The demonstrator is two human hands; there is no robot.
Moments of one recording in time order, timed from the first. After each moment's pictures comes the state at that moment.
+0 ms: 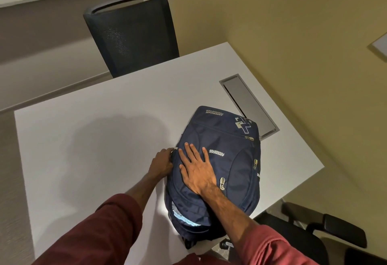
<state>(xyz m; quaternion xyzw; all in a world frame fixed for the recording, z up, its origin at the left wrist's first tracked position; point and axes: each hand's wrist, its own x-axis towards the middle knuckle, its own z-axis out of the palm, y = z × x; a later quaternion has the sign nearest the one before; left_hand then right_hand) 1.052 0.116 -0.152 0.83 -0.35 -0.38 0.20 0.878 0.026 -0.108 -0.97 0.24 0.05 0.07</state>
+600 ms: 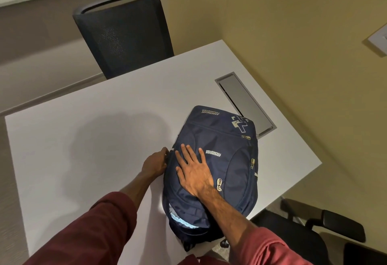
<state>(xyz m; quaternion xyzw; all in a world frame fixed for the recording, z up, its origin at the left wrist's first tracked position) 1.068 0.110 -0.161 0.84 -0.41 -0.33 0.11 0.879 0.026 -0.111 -0.97 0.24 0.07 0.07</state>
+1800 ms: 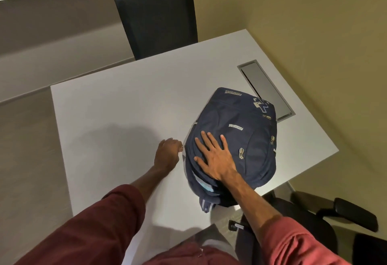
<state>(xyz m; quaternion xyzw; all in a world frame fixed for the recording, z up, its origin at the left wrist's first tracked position) 1.029 0.223 -0.138 0.85 -0.47 -0.13 0.19 0.842 0.075 -0.088 -0.97 0.21 0.07 0.05</state>
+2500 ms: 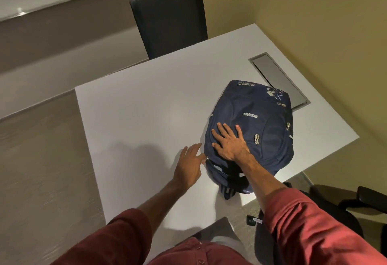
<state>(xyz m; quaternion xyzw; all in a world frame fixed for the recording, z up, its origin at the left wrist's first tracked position) 0.962 0.292 -0.107 0.81 -0.54 -0.13 0.17 0.862 0.082 -0.091 -0.94 0.26 0.18 0.08</state>
